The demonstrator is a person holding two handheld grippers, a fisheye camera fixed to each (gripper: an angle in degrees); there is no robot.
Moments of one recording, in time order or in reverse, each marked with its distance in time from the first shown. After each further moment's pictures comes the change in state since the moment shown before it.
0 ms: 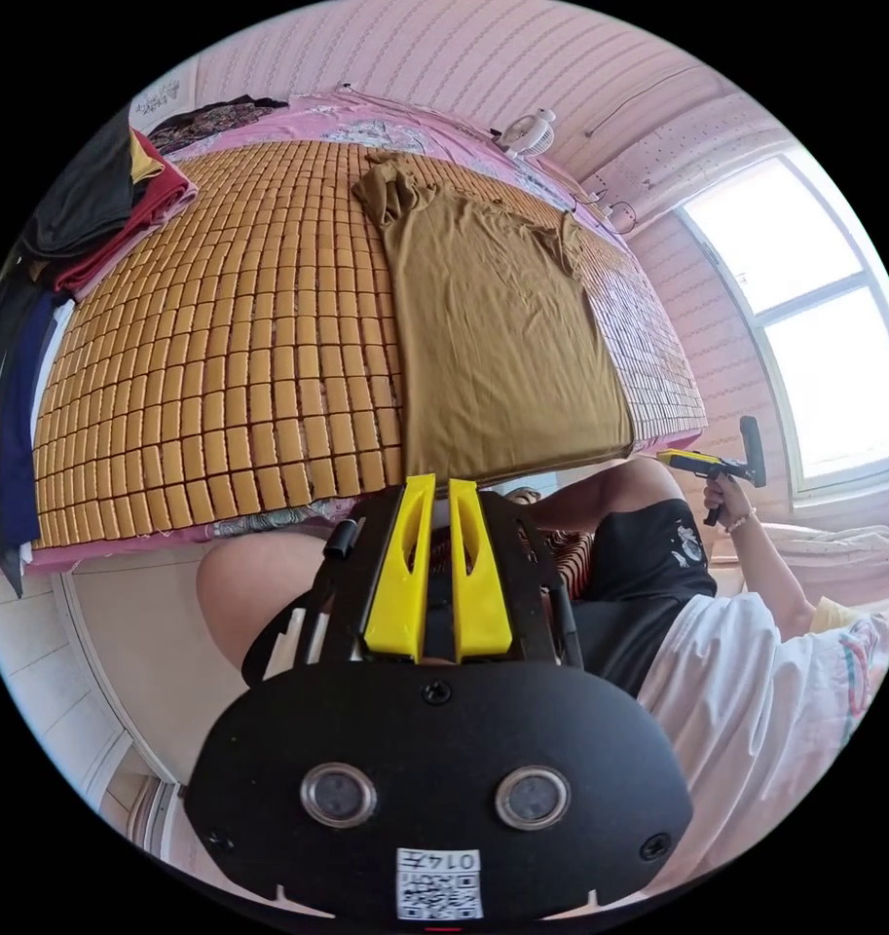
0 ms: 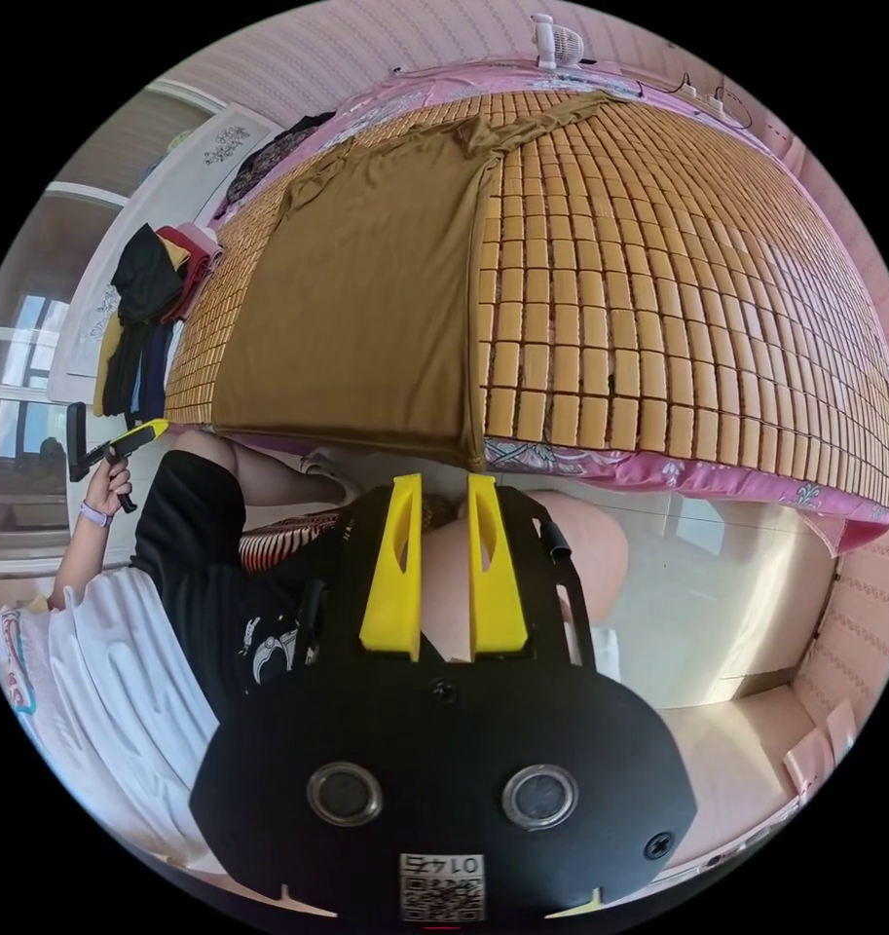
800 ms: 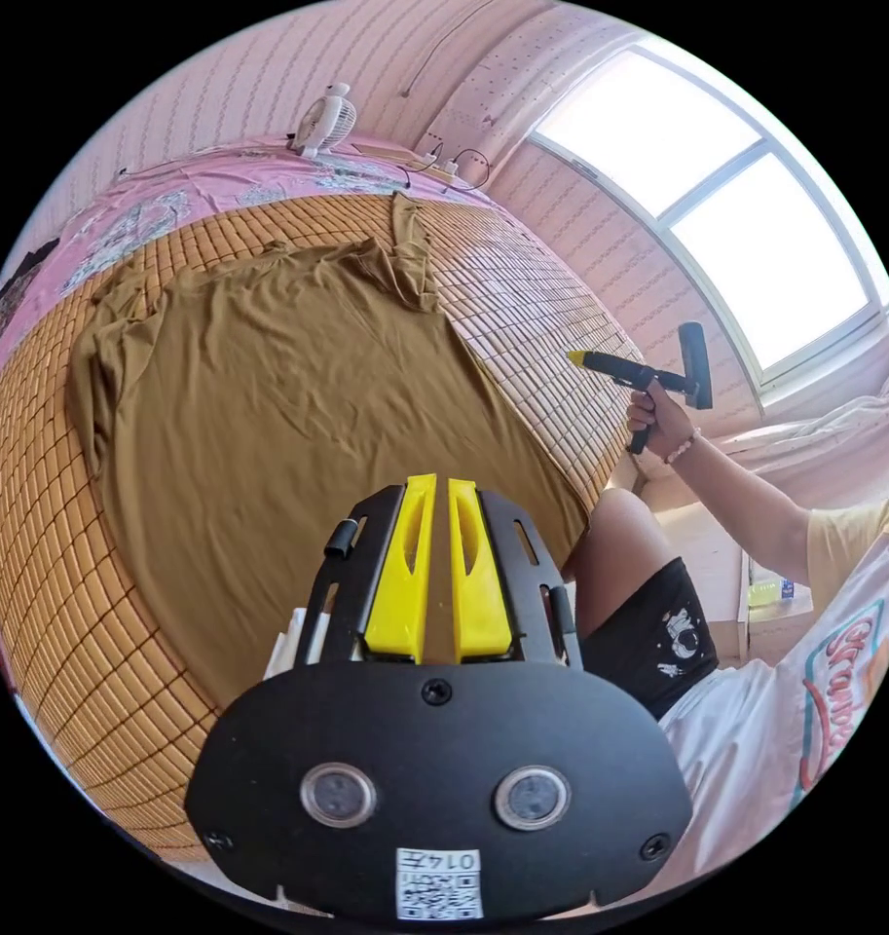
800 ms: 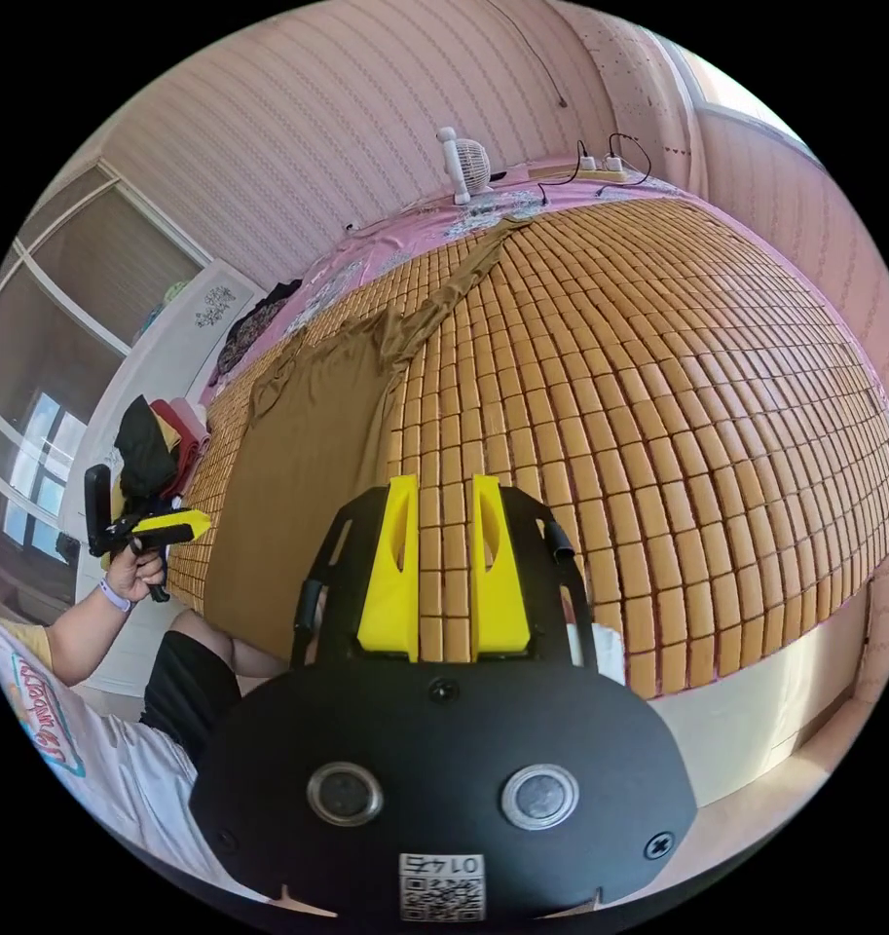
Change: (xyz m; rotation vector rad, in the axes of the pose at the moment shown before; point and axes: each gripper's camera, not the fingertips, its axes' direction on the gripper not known) left arm 0.077 -0.192 0.201 -0.051 0.130 0.424; right arm 0.120 -0.099 -0.059 0.462 -0.050 0.154
